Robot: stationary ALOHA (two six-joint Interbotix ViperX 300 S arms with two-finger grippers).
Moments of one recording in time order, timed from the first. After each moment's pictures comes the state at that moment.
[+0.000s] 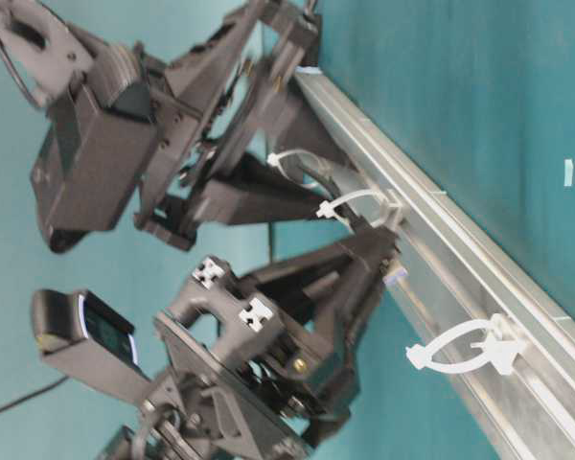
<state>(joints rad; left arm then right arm) 0.02 0.12 0.71 0.03 -0.20 -0.78 -0.16 0.15 0.45 0.17 0.47 -1.21</state>
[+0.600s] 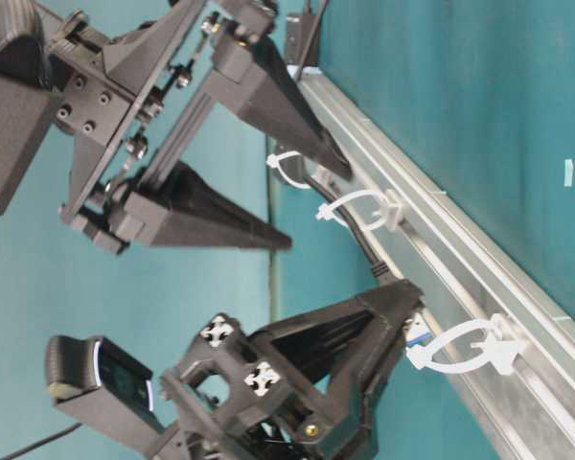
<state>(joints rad) 0.00 0.06 0.77 0.03 -0.21 -0.86 -0.08 0.10 0.45 0.16 0.40 -1.14</state>
